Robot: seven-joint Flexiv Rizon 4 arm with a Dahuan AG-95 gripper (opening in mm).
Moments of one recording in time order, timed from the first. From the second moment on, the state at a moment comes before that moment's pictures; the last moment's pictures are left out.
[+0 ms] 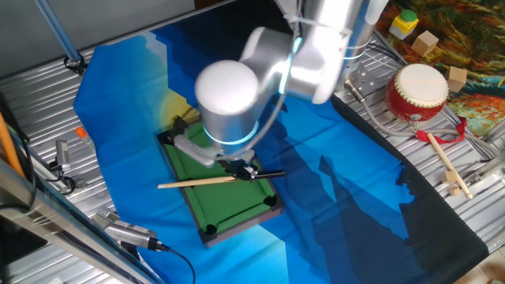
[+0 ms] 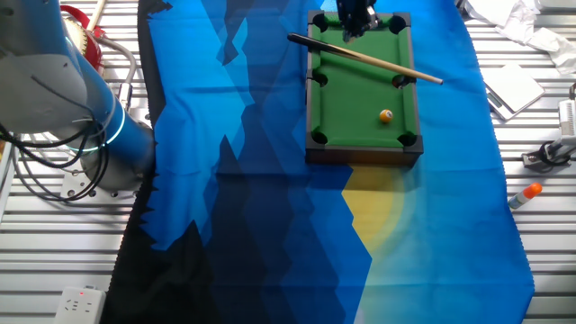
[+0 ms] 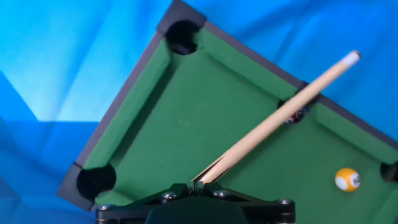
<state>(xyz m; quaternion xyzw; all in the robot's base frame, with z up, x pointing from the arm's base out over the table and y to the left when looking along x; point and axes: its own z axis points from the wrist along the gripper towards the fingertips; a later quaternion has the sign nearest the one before) 0.489 0.218 0.119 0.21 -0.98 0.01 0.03</state>
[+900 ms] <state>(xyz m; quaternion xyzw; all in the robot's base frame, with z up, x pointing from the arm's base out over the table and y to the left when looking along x) 0.493 0.218 0.120 0.17 -0.99 0.02 0.03</state>
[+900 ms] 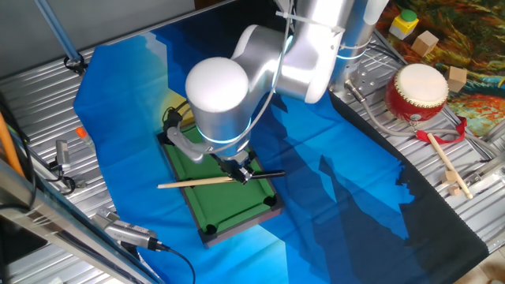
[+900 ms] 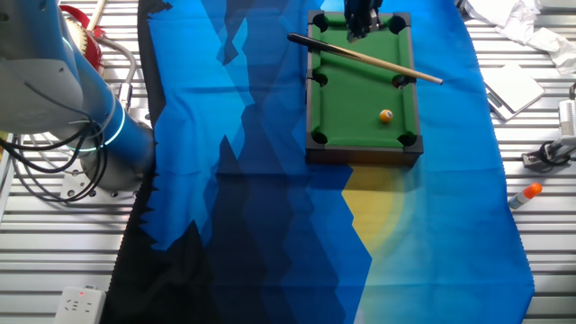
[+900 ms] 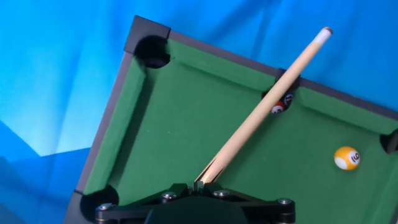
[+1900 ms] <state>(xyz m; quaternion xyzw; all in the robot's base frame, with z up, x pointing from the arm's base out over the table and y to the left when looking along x) 0.492 0.217 0.119 0.19 -0.98 0.00 0.04</state>
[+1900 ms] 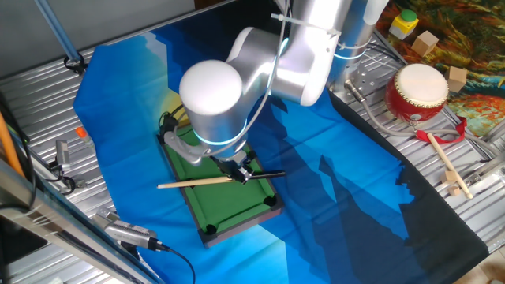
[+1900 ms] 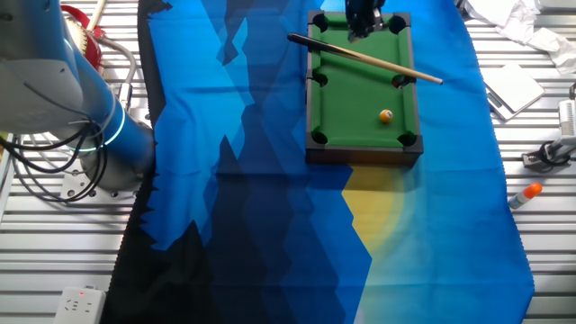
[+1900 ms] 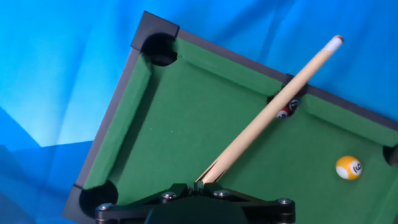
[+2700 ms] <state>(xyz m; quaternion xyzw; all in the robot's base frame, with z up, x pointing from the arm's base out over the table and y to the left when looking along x) 0.492 0.217 0.119 0.09 -1.00 0.00 0.04</state>
